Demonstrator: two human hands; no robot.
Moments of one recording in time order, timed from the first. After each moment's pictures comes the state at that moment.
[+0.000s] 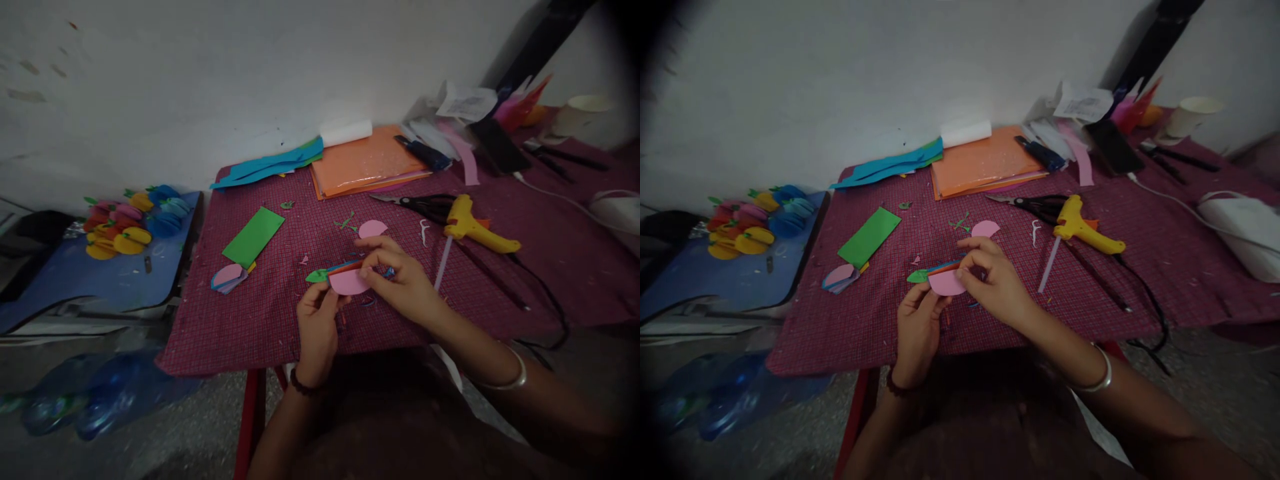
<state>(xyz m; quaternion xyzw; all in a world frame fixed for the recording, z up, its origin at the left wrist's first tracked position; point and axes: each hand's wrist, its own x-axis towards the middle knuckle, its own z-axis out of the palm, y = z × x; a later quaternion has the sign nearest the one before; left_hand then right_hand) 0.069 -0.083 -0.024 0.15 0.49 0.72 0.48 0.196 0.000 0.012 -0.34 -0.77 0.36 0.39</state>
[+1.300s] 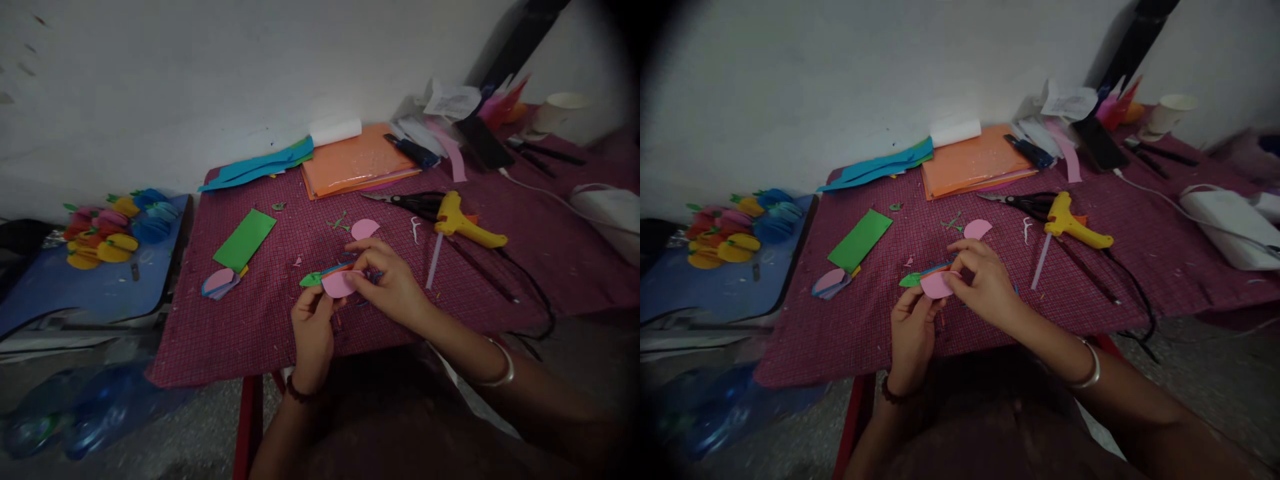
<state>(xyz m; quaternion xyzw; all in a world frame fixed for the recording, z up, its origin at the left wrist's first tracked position) 0.069 -0.086 -0.024 0.18 0.50 0.70 0.48 0.189 -0.005 0.007 -0.36 -0.78 0.31 0.40</state>
